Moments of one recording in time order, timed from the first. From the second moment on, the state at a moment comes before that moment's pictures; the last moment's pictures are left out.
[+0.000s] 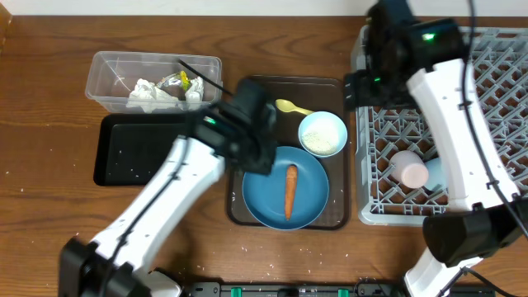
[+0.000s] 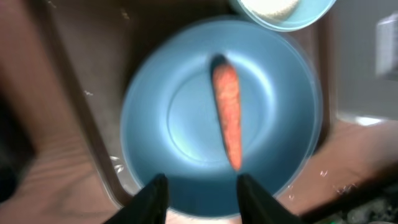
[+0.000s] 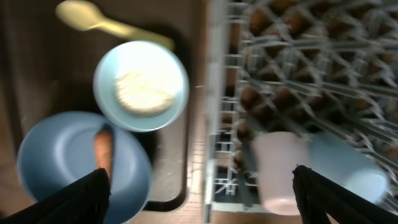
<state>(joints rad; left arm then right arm) -0.57 1.55 1.27 -1.02 0.18 -0.33 0.24 1.87 2.05 -1.55 0.03 0.25</state>
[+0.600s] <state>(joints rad) -0.74 1.85 1.20 -0.82 0.07 -0.40 0.16 1.87 2.05 -1.60 0.06 0.26</state>
